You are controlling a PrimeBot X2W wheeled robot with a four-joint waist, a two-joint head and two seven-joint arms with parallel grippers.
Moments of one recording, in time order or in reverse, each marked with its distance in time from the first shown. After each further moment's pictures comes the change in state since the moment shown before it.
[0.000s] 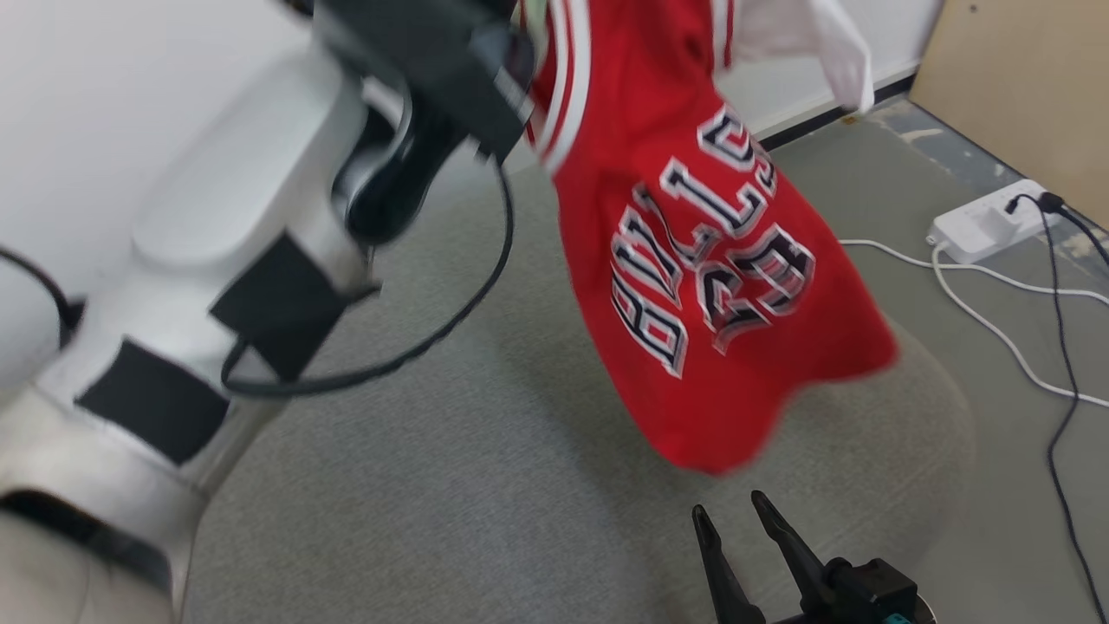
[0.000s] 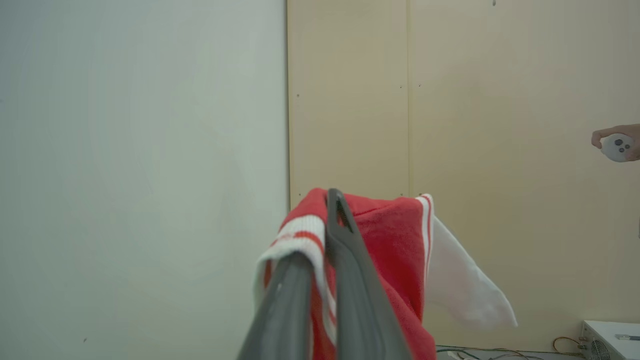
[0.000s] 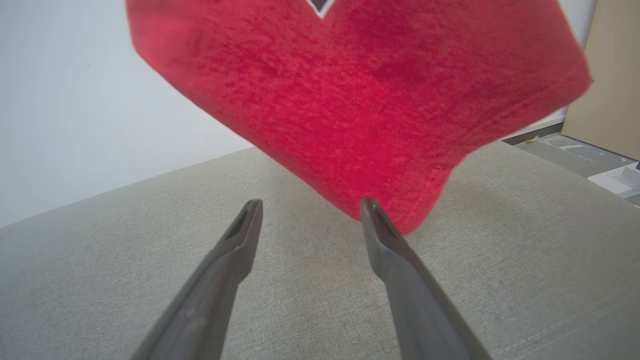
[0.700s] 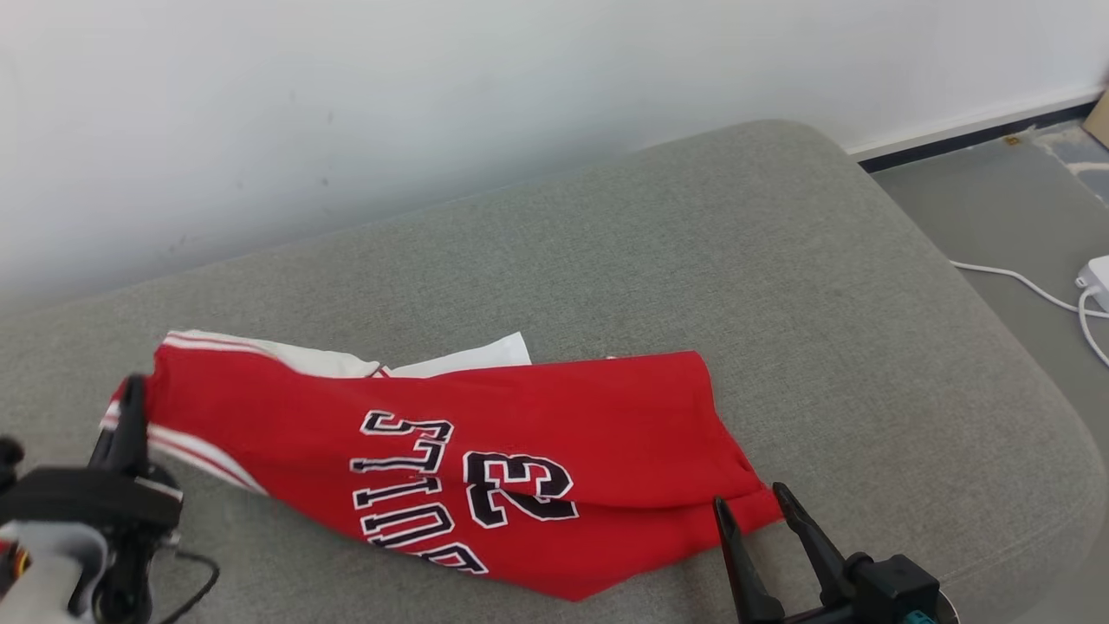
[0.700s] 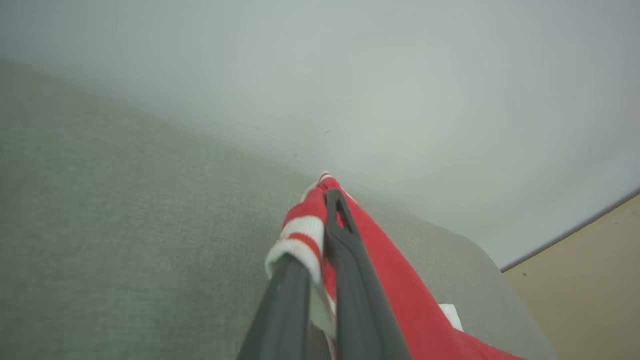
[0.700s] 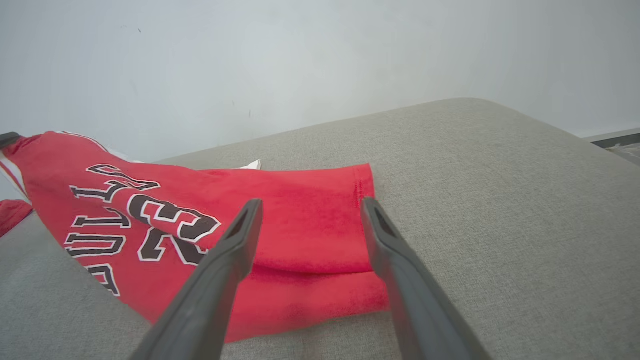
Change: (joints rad) left arm 0.847 0.266 0.460 0.128 -0.191 0.061 -0.020; right arm 0.008 0.002 -0.037 -0.021 -0.016 0.000 0.000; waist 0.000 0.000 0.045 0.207
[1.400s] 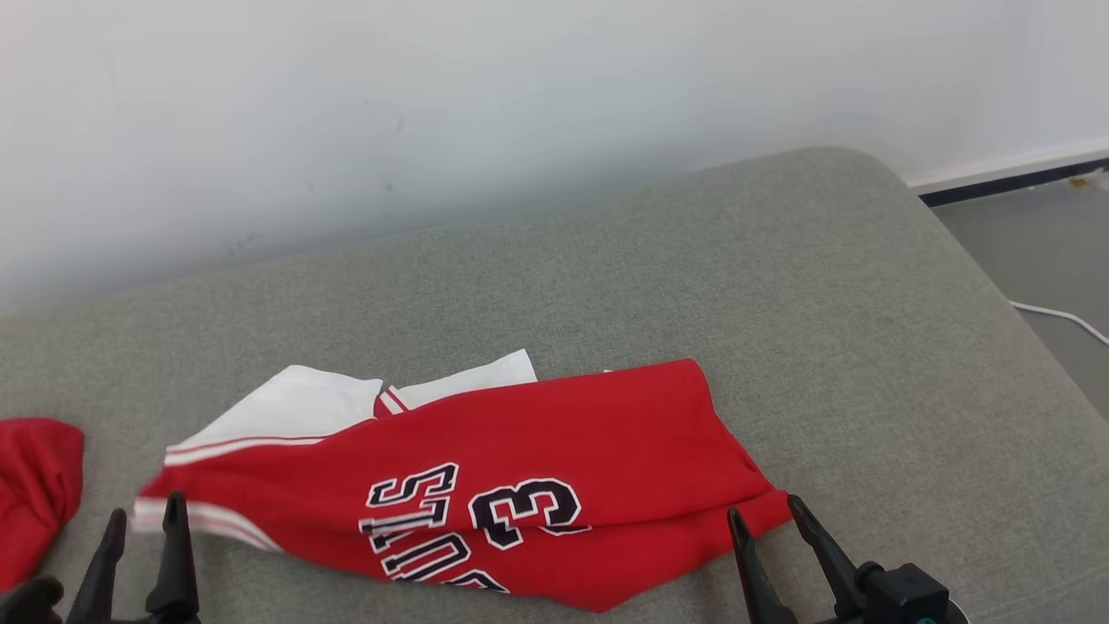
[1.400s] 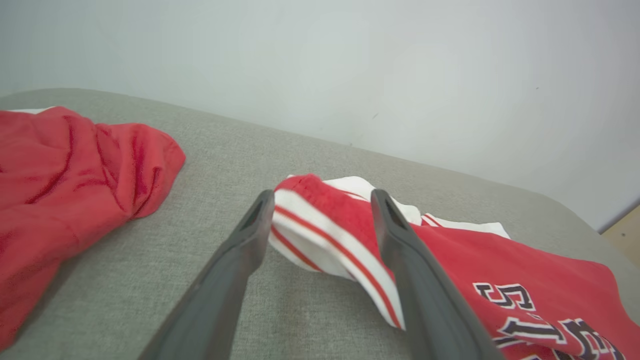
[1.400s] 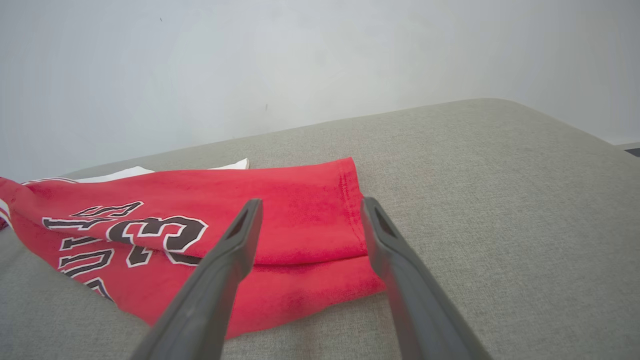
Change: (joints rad) left arm 0.413 -0.079 0.305 -0.344 0.478 0.108 0.000; right arm 0.014 -0.016 -0.018 0.018 -0.005 0.000 0.000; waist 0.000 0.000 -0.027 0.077
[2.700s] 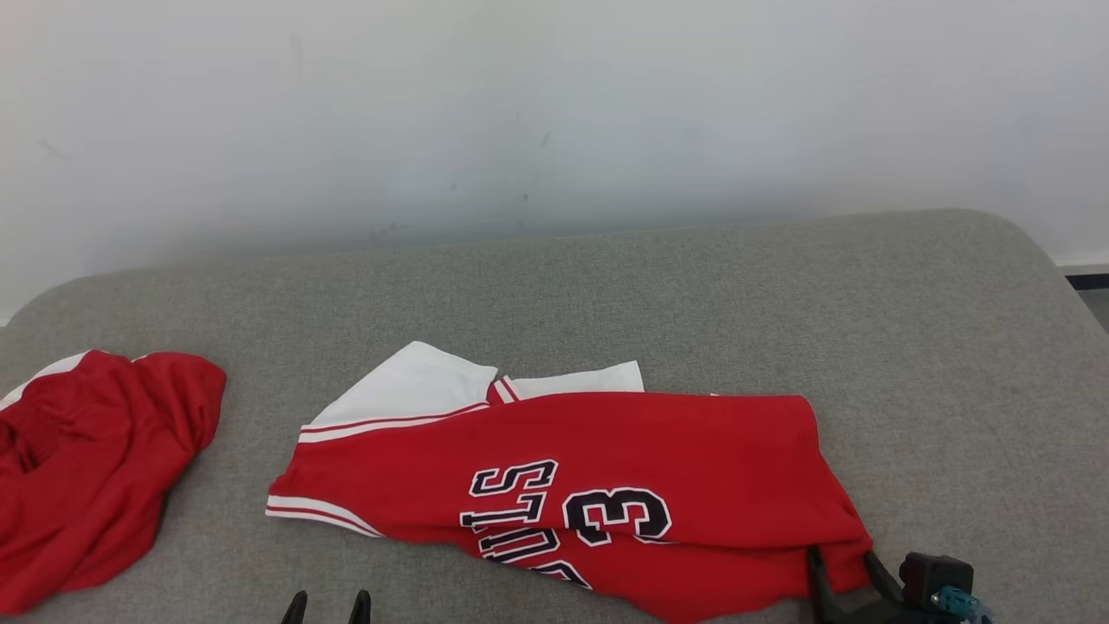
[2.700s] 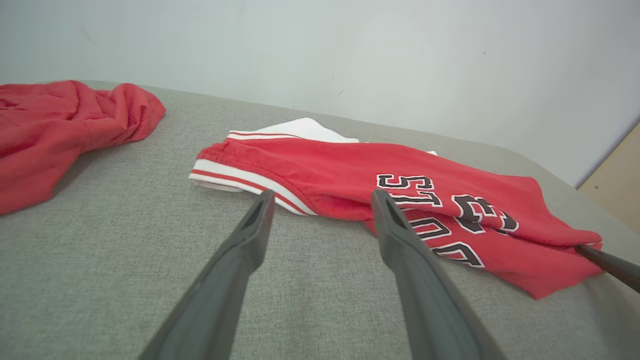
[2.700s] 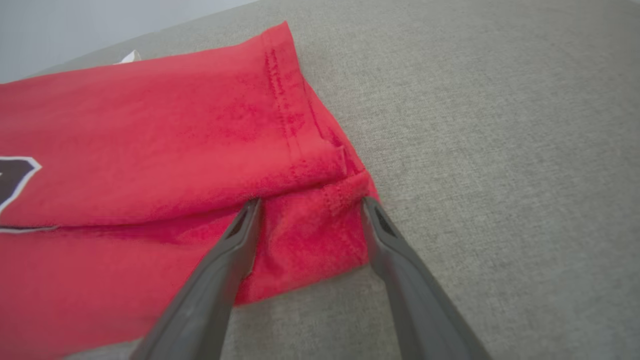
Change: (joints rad) left arm 0.295 -0.295 0.061 -0.254 0.498 -0.115 -0.001; right arm -0.253 0.026 -0.261 0.647 -0.029 0.000 0.000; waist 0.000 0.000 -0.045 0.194
